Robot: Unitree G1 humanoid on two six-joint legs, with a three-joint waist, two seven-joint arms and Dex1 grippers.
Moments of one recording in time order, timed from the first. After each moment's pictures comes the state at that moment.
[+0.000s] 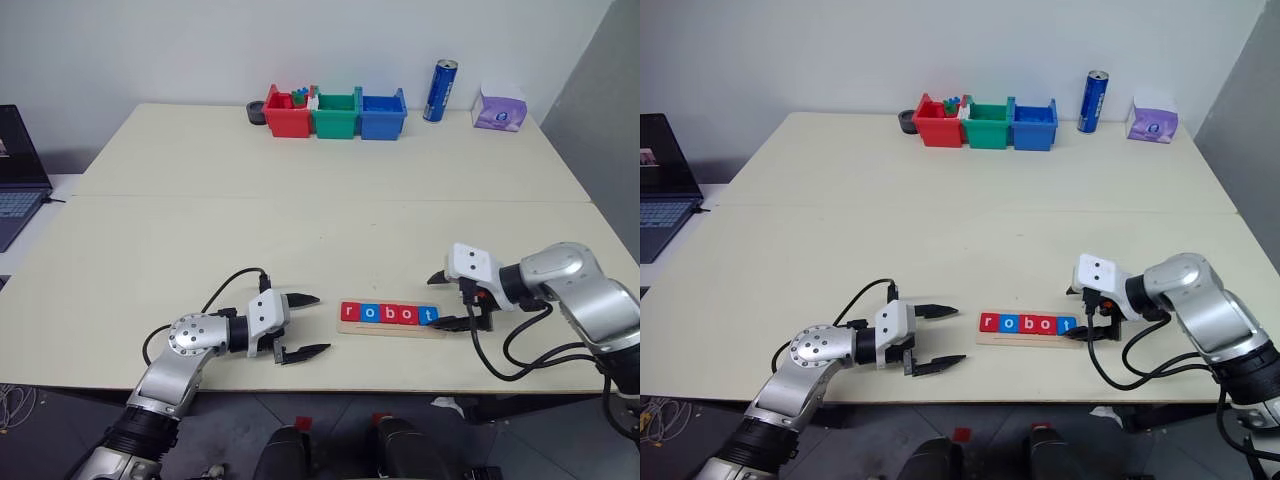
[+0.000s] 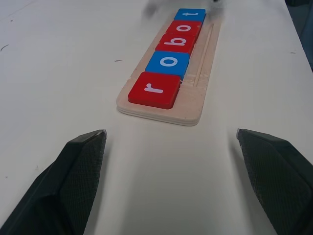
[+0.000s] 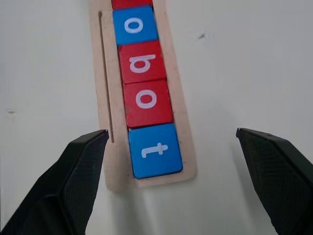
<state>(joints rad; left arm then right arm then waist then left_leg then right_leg) -0.17 0.57 -0.18 0.04 -0.21 -0.05 -1.08 -0.46 -0.92 0.23 -0.22 0.15 0.60 1.23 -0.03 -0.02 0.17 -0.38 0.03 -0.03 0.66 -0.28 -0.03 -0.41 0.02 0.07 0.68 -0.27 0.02</state>
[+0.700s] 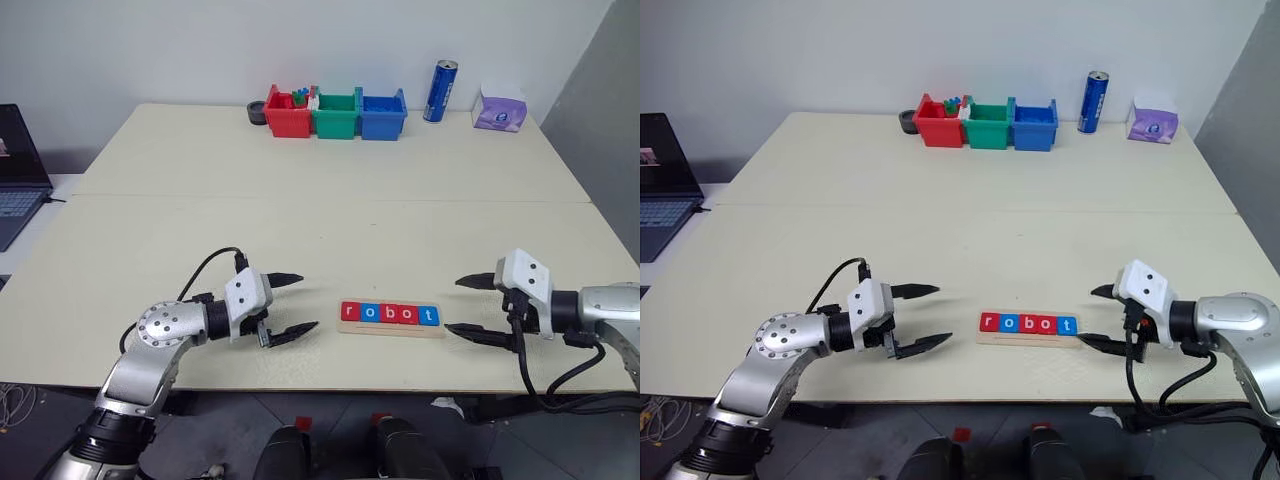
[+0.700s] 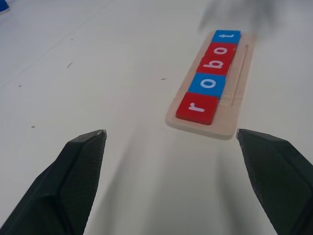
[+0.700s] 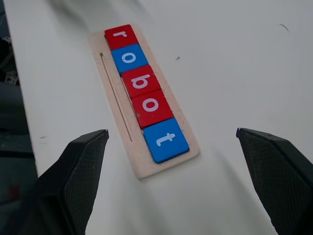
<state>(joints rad) -0.15 0.66 -0.07 -0.16 -0.31 0.12 -1.06 -0.11 -0.91 -0.12 -0.44 0.38 0.62 1.08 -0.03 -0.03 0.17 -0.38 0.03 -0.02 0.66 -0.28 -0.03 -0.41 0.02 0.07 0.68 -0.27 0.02</state>
